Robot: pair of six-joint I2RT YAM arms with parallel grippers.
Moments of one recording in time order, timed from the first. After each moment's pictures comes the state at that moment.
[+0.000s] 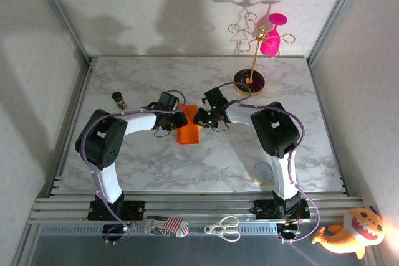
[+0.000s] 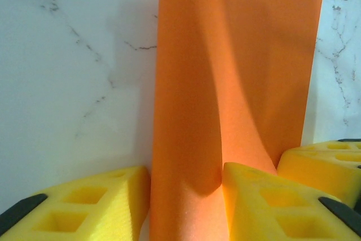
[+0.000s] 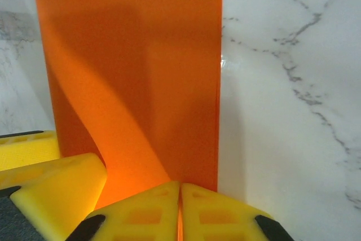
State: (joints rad) left arm -0.44 1.88 1.03 -0.19 0.14 -0.70; right arm 0.61 2.08 1.29 -0.21 -0.44 0.73
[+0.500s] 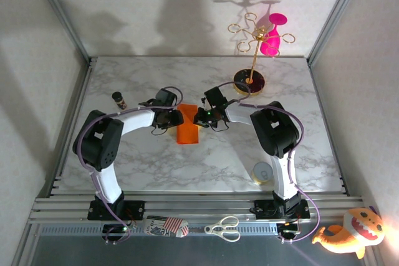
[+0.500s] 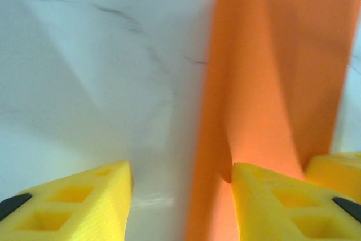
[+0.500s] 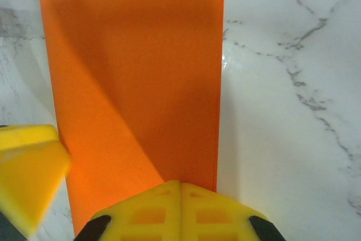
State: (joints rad) left arm -0.41 1.82 1.08 -0.35 0.05 -0.69; right arm 0.61 2.09 1.29 -0.22 -0.44 0.71
